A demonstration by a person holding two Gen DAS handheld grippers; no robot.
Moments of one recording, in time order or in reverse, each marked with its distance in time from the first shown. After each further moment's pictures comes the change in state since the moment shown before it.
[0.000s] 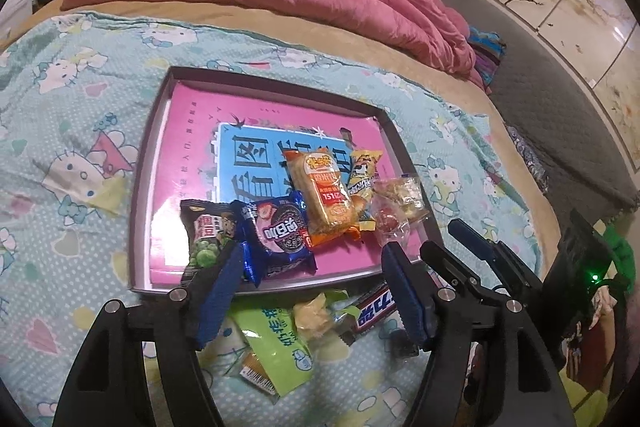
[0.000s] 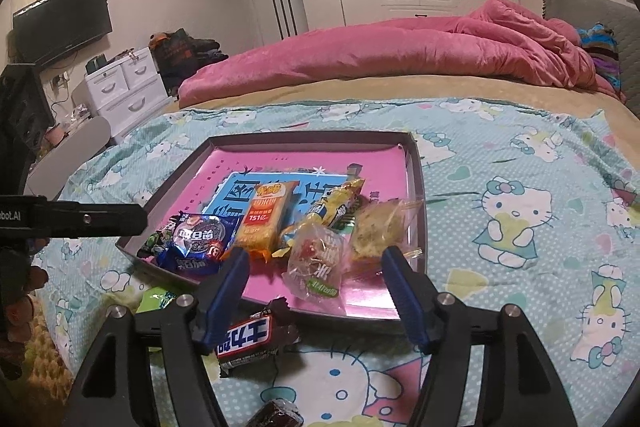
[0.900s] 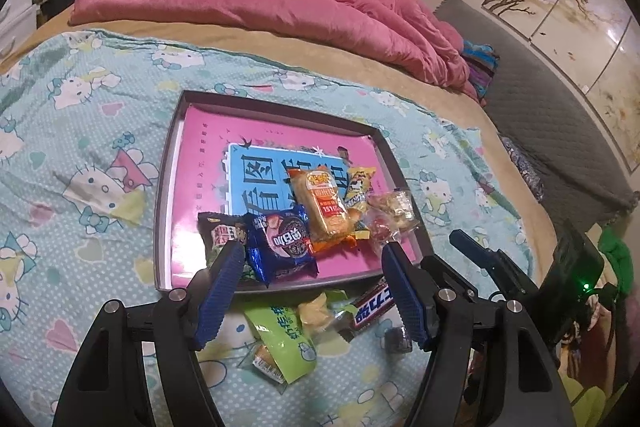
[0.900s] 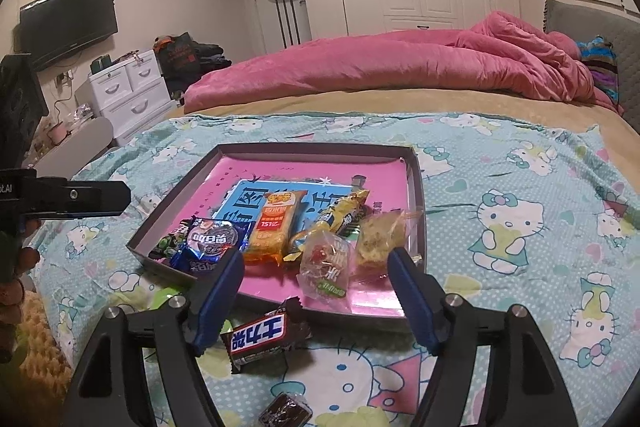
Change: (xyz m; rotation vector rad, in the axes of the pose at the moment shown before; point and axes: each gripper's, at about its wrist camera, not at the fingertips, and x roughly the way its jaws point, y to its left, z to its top) left arm -0.030 0.001 0.000 0.012 -0.050 -0.011; right arm -0.018 0.012 0.002 -0.028 -0.030 -0.007
